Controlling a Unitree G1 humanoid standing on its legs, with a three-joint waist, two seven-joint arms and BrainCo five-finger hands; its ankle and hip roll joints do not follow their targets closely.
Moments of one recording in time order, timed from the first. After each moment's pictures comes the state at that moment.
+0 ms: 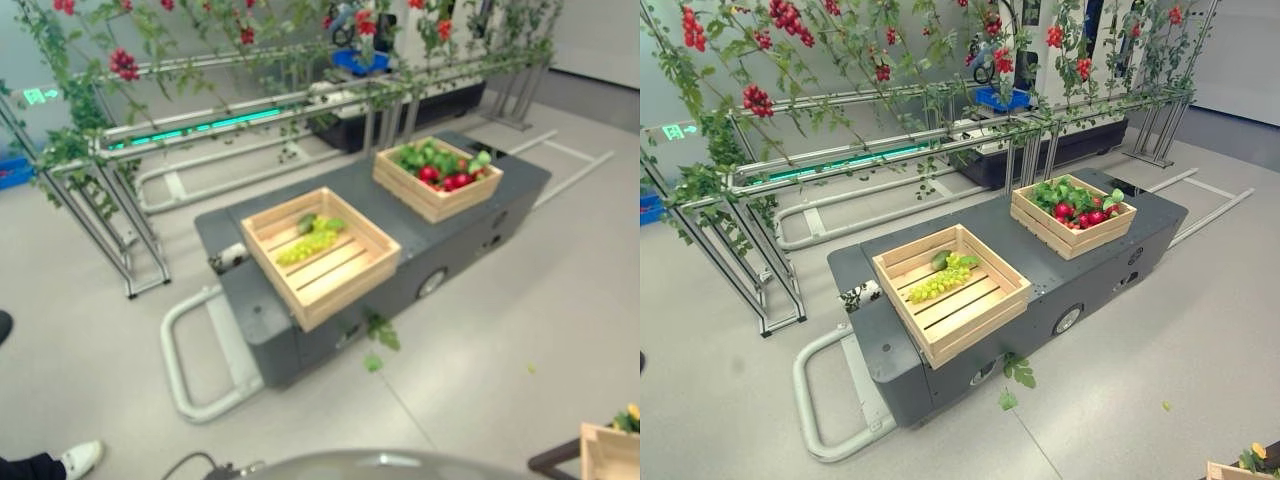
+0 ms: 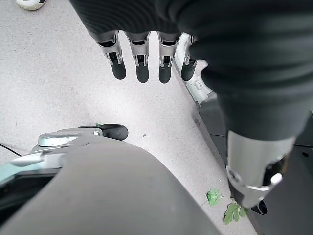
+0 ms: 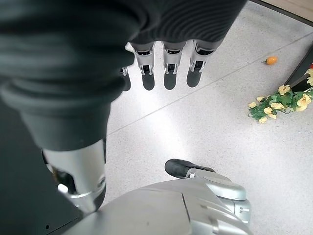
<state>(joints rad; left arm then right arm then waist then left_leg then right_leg) 0.07 0.19 -0.13 1.29 -0.19 -0.01 -0.01 0.07 -0.22 0.17 1.28 0.03 -0.01 -0.09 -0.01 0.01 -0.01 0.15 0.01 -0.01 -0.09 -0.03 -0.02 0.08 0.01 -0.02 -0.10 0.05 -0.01</state>
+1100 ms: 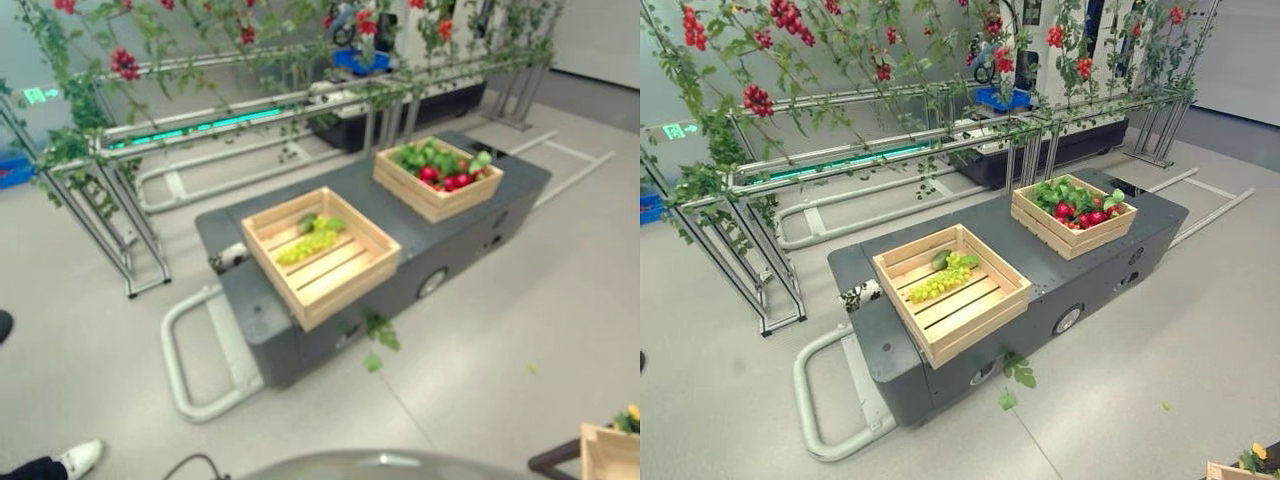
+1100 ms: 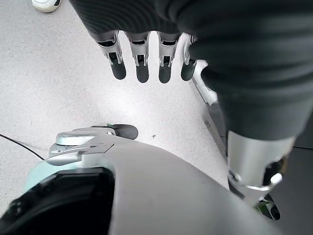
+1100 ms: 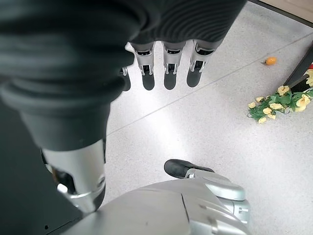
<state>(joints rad) 0.08 0.19 -0.12 1.32 -0.19 -0.01 -0.01 0.07 -0.22 0.17 1.29 0.03 -0.01 -0.09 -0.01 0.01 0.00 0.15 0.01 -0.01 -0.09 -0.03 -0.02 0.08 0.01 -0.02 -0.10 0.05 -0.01</state>
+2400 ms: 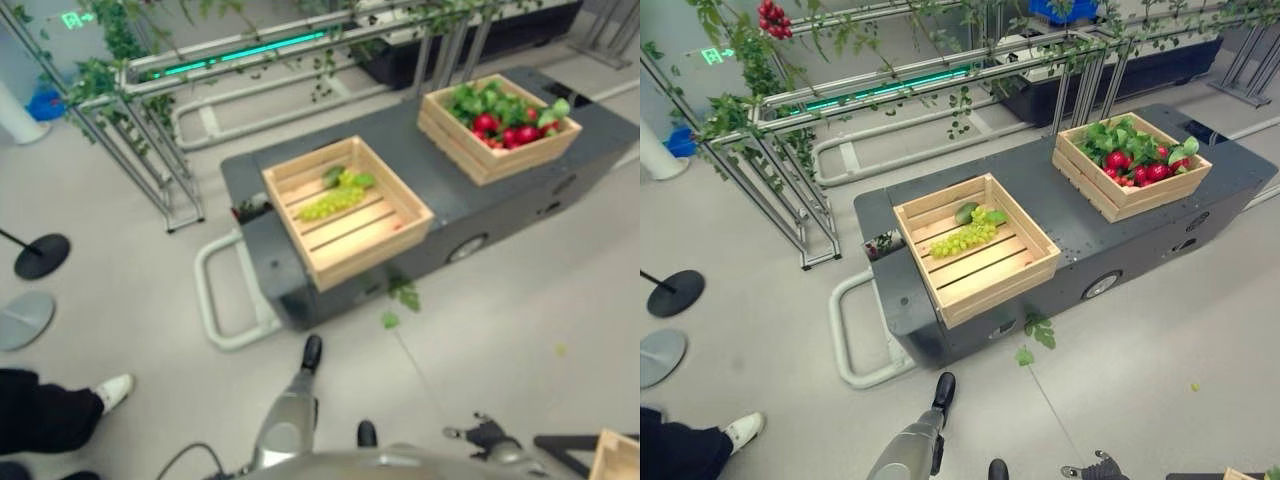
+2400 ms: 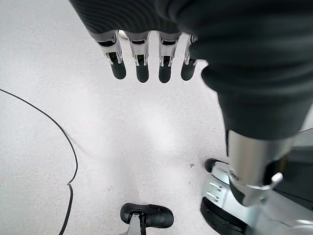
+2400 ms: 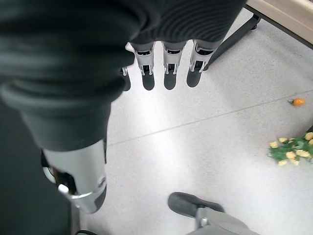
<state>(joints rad) 0.08 0.16 -0.03 1.38 -0.25 -0.03 0.10 -0.05 -0.28 0.17 1.28 0.03 -0.04 -0.16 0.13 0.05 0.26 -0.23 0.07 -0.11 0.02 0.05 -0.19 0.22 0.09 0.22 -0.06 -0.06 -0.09</state>
